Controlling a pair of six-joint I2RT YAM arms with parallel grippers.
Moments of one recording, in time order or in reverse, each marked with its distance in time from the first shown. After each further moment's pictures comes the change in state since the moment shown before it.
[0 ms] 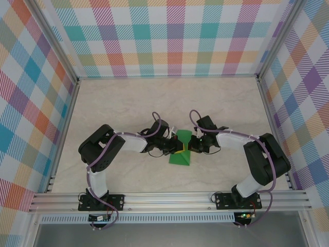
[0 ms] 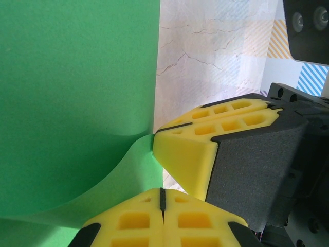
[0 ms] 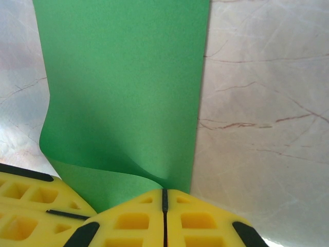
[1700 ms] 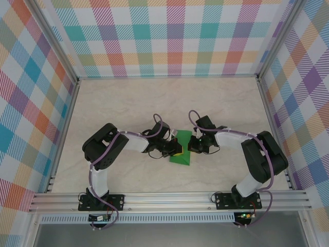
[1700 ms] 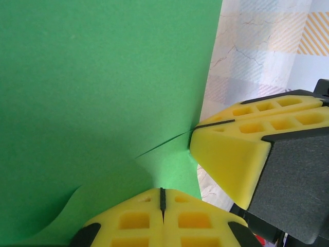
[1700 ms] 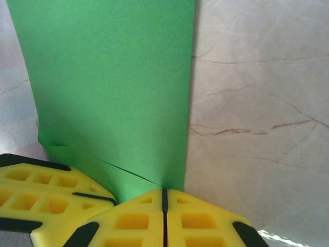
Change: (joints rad) left arm 0.000 0.050 0.012 -0.052 -0.011 0.042; right arm 0.000 0.035 0.014 -0.011 0.006 0.000
